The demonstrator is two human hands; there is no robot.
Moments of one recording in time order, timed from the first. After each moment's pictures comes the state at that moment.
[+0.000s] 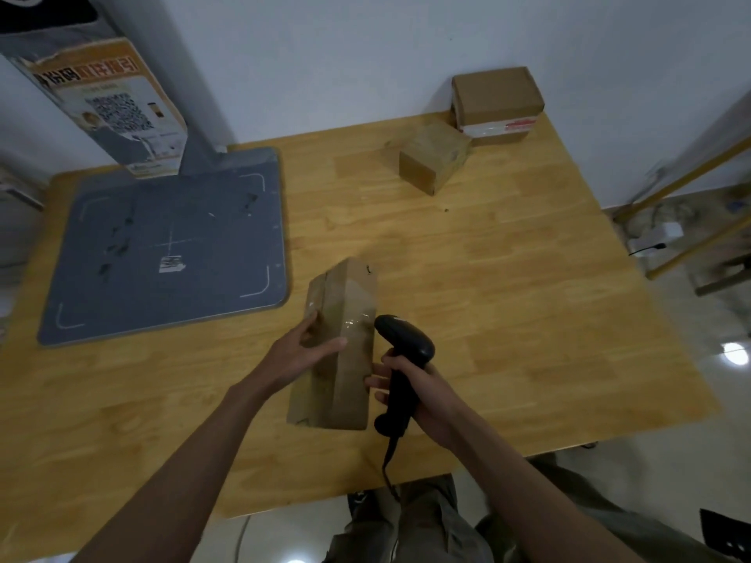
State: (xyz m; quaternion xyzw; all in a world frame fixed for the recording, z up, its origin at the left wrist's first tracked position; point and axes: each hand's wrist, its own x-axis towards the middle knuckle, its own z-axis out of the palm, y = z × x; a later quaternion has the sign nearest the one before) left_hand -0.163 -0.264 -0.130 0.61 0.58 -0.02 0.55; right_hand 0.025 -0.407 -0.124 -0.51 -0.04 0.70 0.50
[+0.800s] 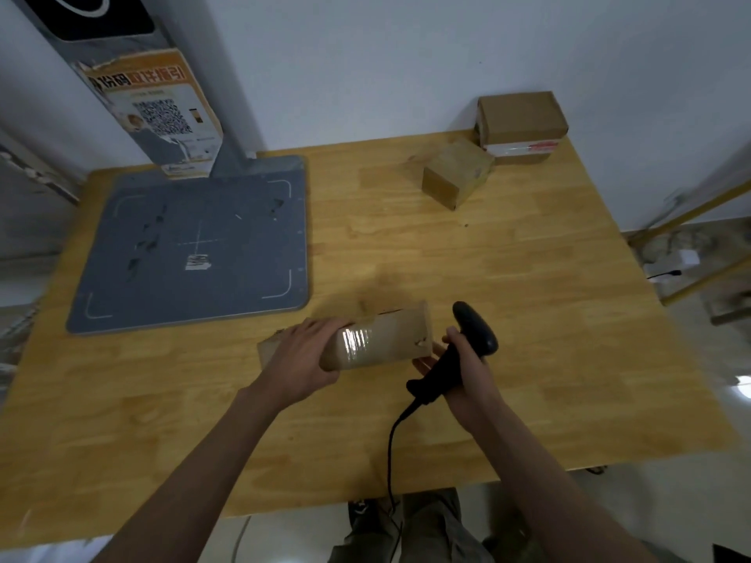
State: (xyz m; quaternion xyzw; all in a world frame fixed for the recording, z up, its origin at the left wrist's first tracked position) left_hand -0.184 -0.268 -0.113 0.87 0.42 0.00 0.26; right_hand 0.047 -0.388 -0.118 -0.53 0.10 0.59 0.60
